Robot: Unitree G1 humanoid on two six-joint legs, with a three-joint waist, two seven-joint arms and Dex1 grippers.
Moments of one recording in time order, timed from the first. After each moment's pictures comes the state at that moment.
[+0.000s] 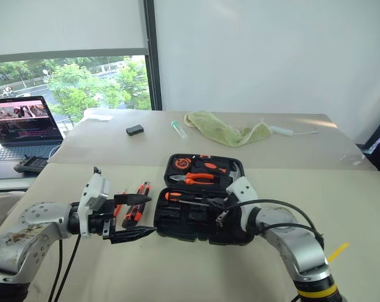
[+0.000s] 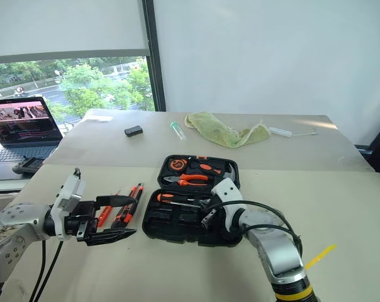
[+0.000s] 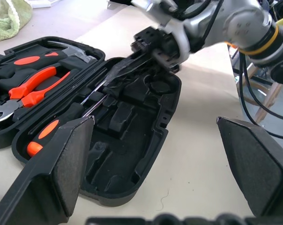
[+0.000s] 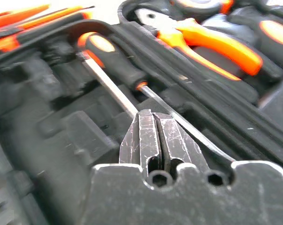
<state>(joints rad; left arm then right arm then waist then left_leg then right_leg) -0.12 0.86 0.21 -0.36 -0.74 0.53 -1.21 -0.30 -0.30 0.15 -0.38 0.12 0.78 0.52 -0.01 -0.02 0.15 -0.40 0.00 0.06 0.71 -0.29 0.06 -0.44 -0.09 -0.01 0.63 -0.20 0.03</state>
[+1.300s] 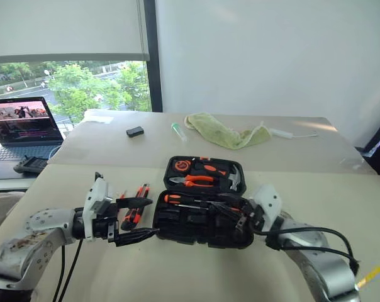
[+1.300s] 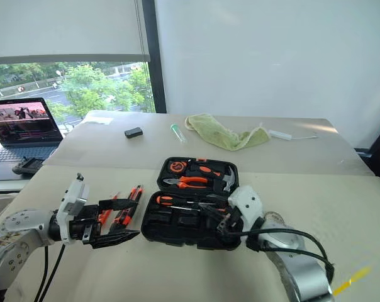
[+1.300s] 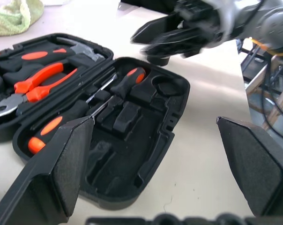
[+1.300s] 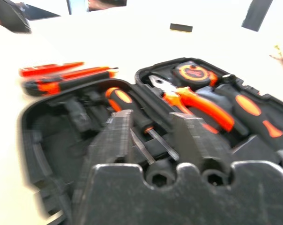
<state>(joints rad) -0.07 0.82 0.19 -0.40 -0.73 0.54 -1.12 -0.02 -0.50 -0.03 -0.64 0.39 0.54 0.68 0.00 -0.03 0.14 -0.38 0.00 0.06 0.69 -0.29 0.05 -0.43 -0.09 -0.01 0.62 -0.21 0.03</state>
